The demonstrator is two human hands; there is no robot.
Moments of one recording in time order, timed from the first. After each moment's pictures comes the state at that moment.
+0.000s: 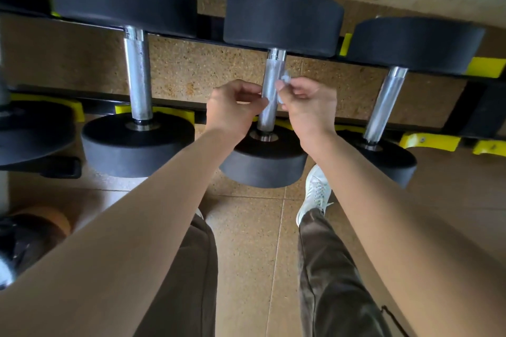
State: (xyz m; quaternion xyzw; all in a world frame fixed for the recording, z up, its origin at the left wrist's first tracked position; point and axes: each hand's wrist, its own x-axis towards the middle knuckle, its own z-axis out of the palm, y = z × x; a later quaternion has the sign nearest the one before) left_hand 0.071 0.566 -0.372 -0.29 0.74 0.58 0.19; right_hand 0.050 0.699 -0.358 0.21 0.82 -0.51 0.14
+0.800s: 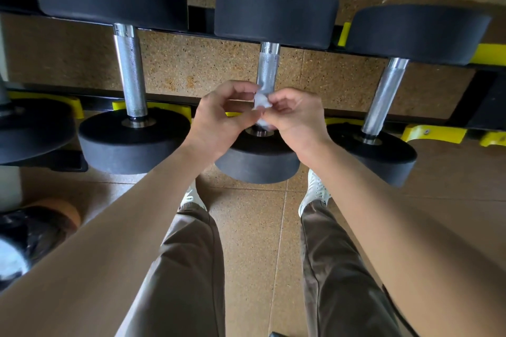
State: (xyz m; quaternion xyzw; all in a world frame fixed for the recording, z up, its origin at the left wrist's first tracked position) left_hand 0.091 0.551 -0.353 -0.18 0.72 0.63 0.21; right_hand 0.068 0.705 -0.352 0.19 0.78 -0.54 0.26
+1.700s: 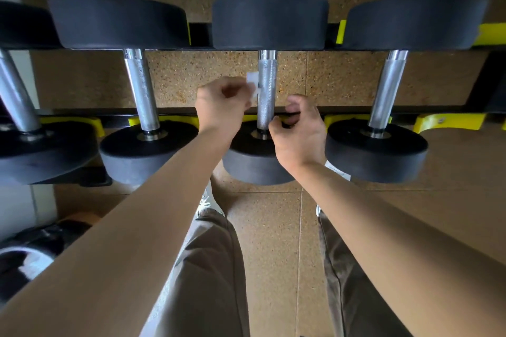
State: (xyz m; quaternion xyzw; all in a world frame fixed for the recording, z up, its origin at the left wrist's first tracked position) left_hand 0.059 0.561 -0.361 -0.32 0.77 0.54 0.16; right_hand 0.101 0.698 -0.365 0.21 0.88 -0.41 0.13
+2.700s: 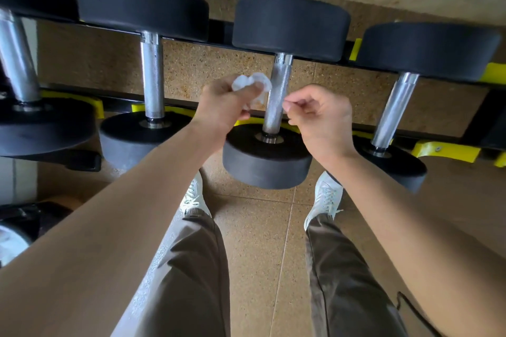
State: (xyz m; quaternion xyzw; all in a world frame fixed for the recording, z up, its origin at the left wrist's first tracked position) left_hand 0.061 0.544 -0.339 -0.34 0.65 0.64 0.25; right_hand 0.063 0.722 -0.344 0.05 0.85 -0.50 0.15
